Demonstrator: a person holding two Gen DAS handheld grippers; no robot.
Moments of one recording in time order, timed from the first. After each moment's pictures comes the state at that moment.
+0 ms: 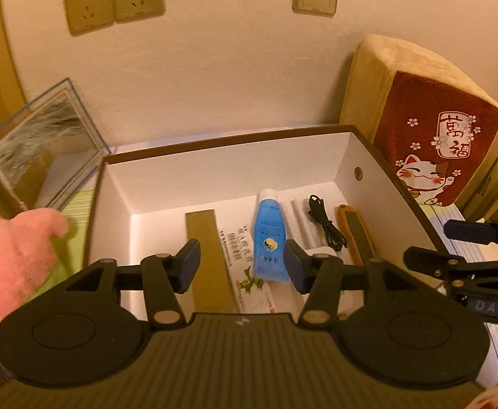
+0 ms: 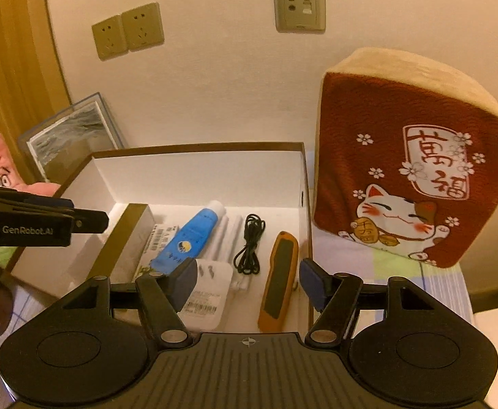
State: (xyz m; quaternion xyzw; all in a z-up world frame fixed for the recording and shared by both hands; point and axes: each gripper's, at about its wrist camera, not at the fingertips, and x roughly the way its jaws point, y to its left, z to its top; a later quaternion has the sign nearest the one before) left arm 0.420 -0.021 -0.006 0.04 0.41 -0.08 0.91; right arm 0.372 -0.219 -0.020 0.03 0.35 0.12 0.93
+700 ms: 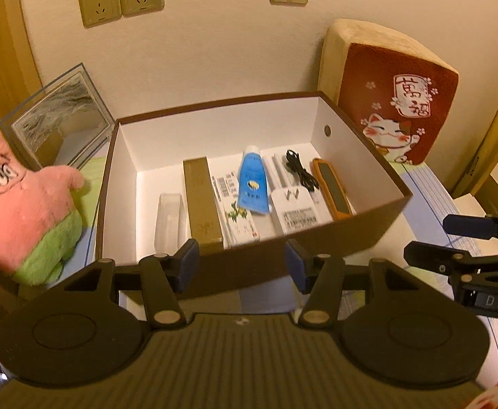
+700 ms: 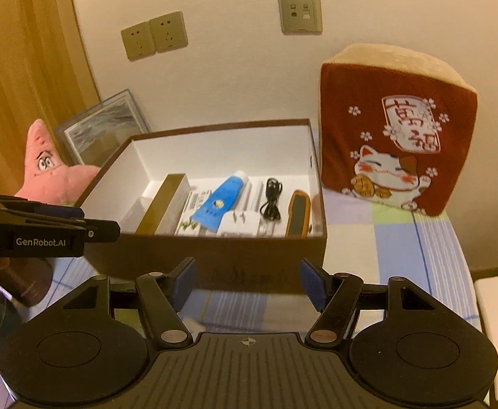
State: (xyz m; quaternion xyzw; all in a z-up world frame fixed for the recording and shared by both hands) left arm 0.323 -0.018 0.004 0.05 0.42 -0.09 0.90; right arm 0.273 -0.216 -0.013 0.05 0.36 0.13 0.92
